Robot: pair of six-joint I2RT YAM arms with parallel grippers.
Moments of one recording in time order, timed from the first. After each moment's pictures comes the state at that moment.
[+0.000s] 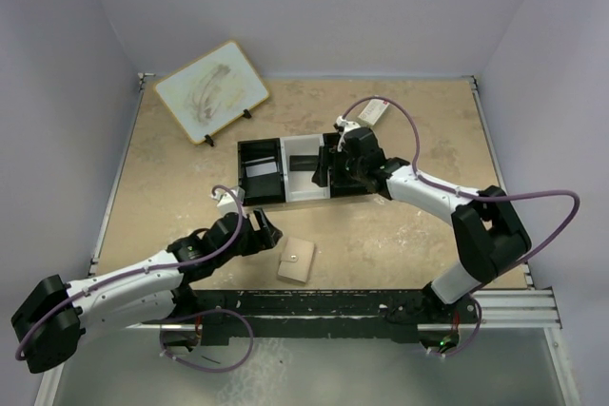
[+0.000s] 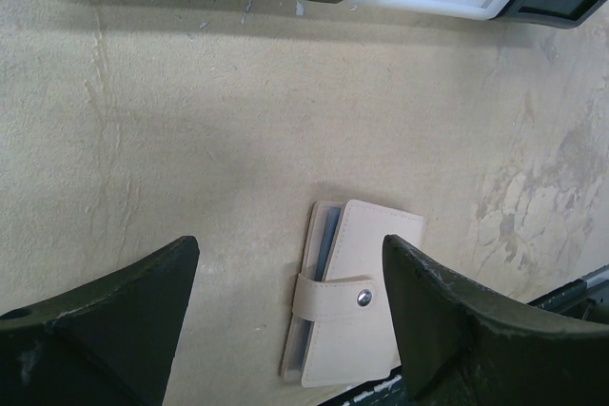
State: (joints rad) left arm -0.90 0.85 0.30 -0.13 -0.28 -1.02; right arm 0.58 1.58 0.97 -0.12 -0.08 0.44
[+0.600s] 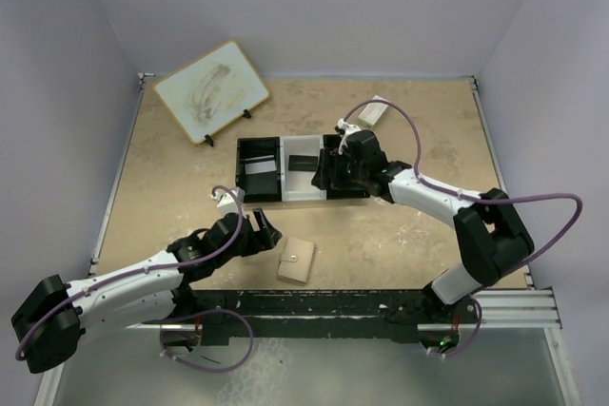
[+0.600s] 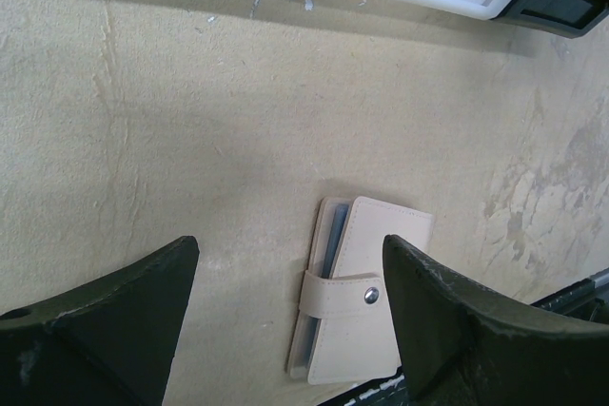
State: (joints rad) left arm -0.90 0.85 0.30 -0.15 -0.28 -1.01; right arm 0.58 1.58 0.94 -0.08 -0.15 0.45
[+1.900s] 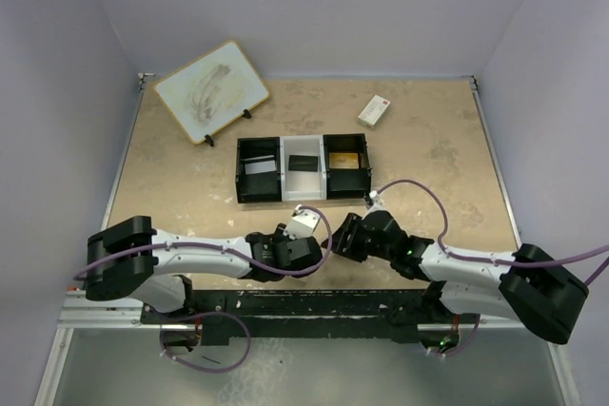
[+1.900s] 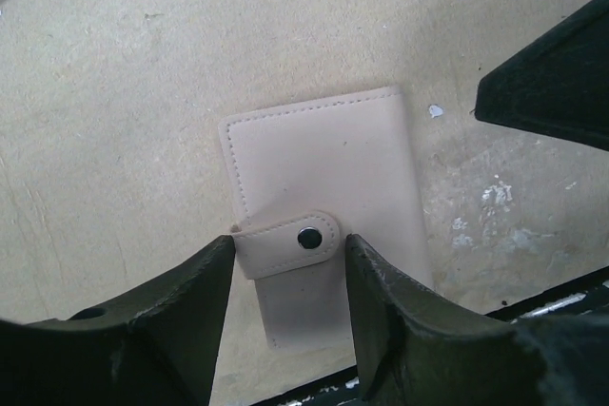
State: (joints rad) left arm -1.32 1.42 0.73 -0.43 -0.53 -0.74; right arm 0.88 1.11 0.24 0.22 -0.02 1.17
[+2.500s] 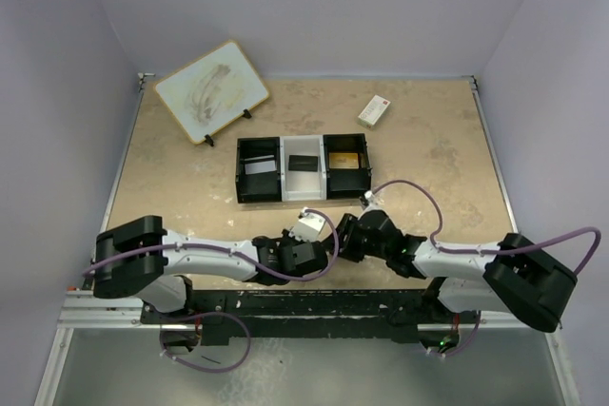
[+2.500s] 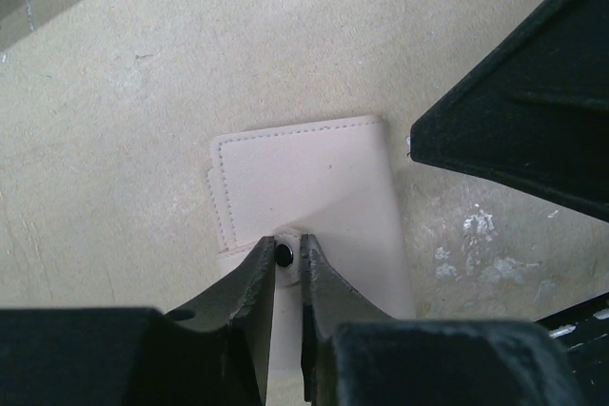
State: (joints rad) left arm -1.35 1.50 0.76 -0.36 -0.60 -0.73; right arm 0.88 1.21 0.24 0.30 -0.05 1.17
